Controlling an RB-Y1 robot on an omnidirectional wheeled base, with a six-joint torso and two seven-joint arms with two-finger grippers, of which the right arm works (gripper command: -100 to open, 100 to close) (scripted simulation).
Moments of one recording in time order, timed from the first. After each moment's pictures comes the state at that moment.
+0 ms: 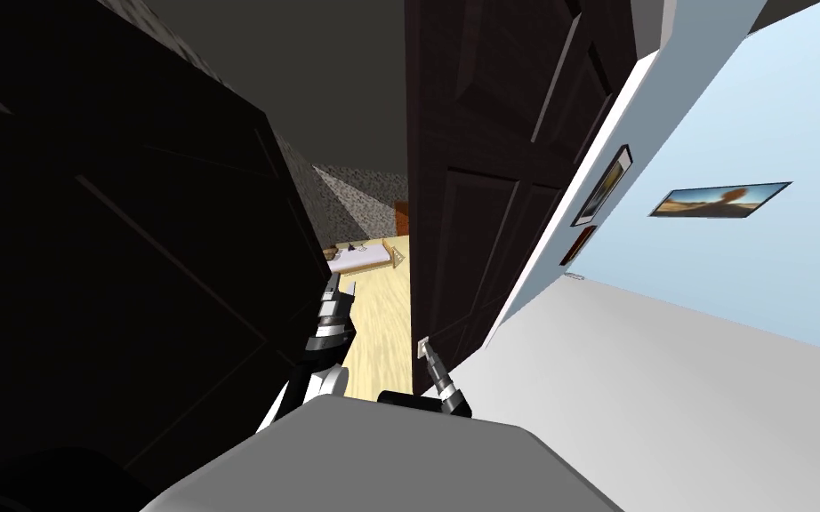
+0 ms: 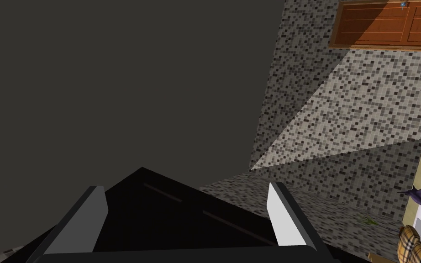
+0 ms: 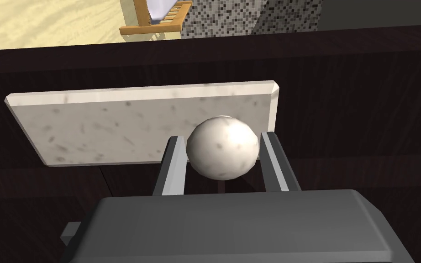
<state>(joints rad) 0.23 -0.07 0.36 -1.04 0.32 -0.79 -0.22</state>
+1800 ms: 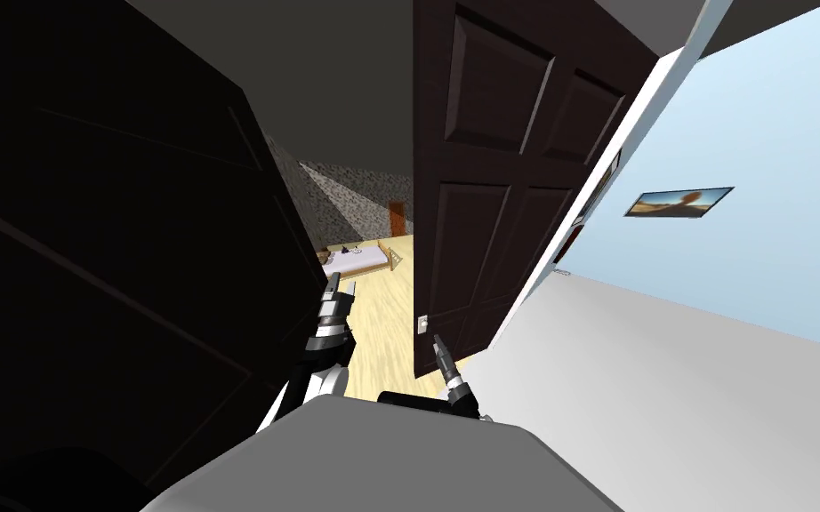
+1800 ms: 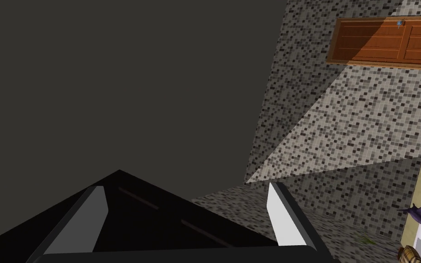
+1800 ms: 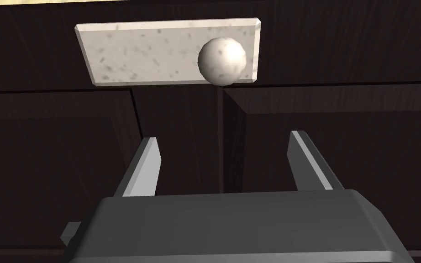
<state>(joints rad) 0.19 -0.06 0.27 -1.01 0.26 -0.76 -0.18</state>
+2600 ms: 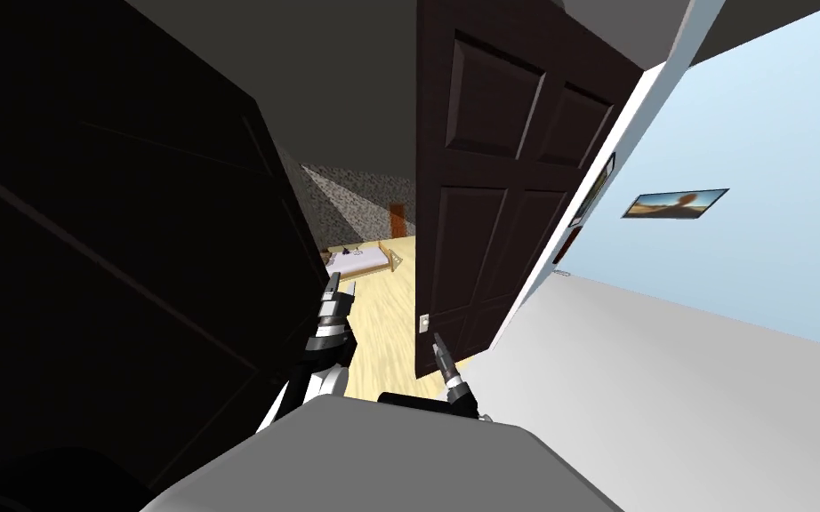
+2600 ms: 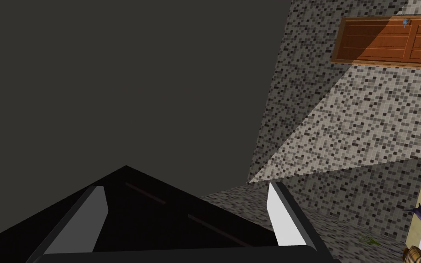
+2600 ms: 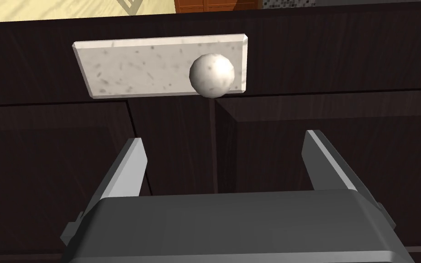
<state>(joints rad) 0.20 -0.06 0.27 -1.02 0.25 -0.76 -0.18</state>
